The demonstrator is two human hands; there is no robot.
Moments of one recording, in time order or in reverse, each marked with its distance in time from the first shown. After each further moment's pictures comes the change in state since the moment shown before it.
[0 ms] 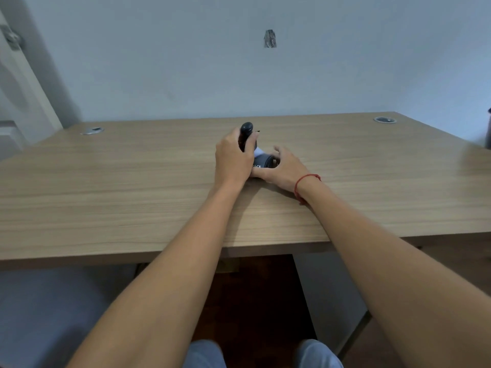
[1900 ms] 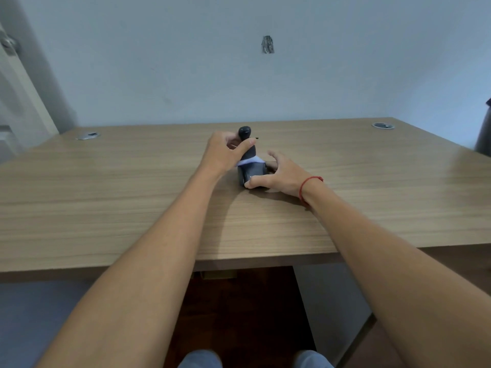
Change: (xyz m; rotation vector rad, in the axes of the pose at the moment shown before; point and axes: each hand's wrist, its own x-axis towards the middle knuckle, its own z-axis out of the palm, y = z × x) left_hand 0.039 -0.019 -0.008 -0.045 -0.314 -0.091; right_hand 0.019 0.008 -0.010 0.112 -0.189 -0.012
